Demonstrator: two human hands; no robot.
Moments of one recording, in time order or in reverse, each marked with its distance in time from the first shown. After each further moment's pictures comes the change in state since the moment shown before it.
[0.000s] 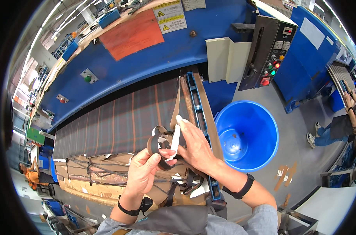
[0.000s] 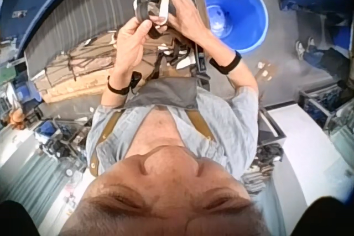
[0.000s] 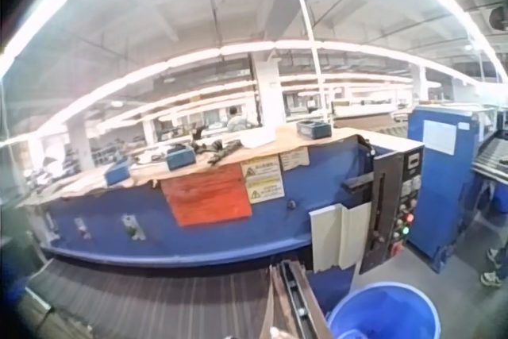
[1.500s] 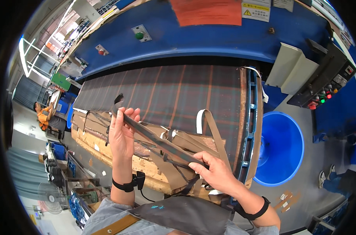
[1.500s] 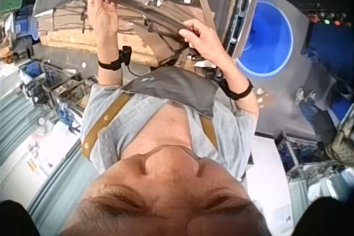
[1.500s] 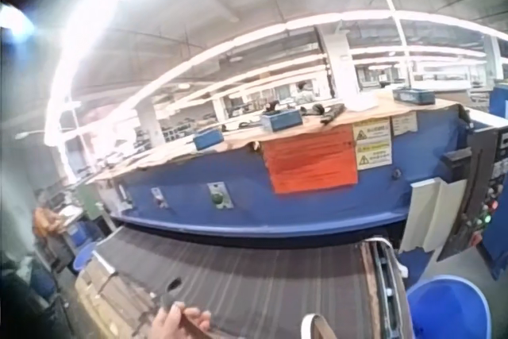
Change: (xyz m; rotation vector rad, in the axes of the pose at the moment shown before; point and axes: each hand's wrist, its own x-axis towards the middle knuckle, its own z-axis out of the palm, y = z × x) left_hand -0.035 0.046 -0.129 -0.133 0.691 0.520; right_hand -0.017 -0.058 0.013 0.657 -0.768 0.705
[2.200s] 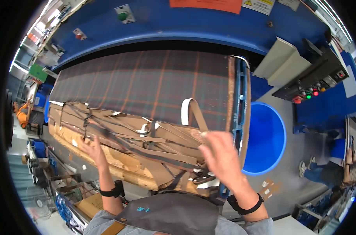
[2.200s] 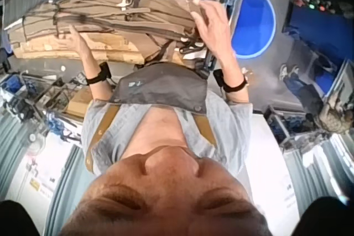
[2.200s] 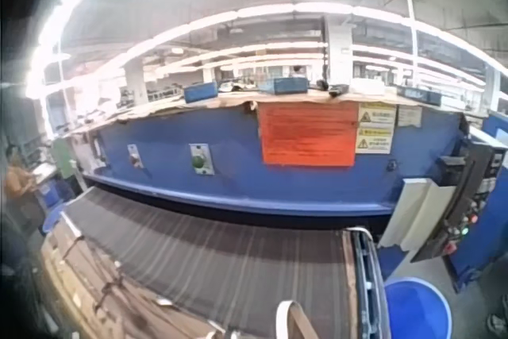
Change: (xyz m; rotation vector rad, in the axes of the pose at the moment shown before) left_hand -0.032 -0.057 -0.206 1.172 0.644 0.253; right_hand 0.006 0.003 -0.028 -0.766 0.456 -0.432
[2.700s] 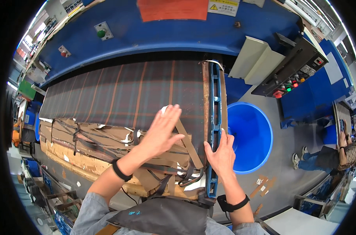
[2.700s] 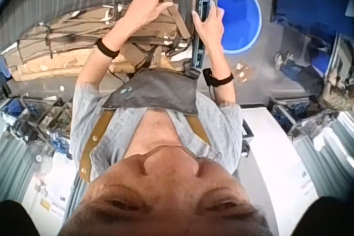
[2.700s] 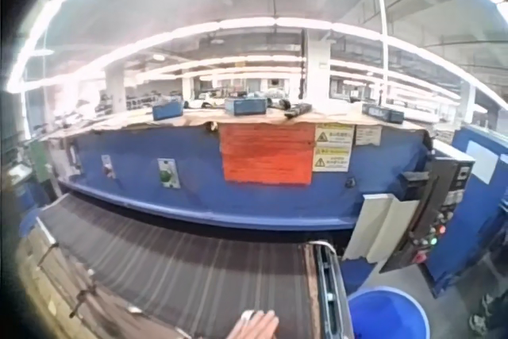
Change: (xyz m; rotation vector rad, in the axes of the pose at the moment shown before) left_hand -0.122 0.224 0.143 -0.003 -1.147 1.056; right_hand -0.038 0.060 0.009 -0.239 0.202 0.600
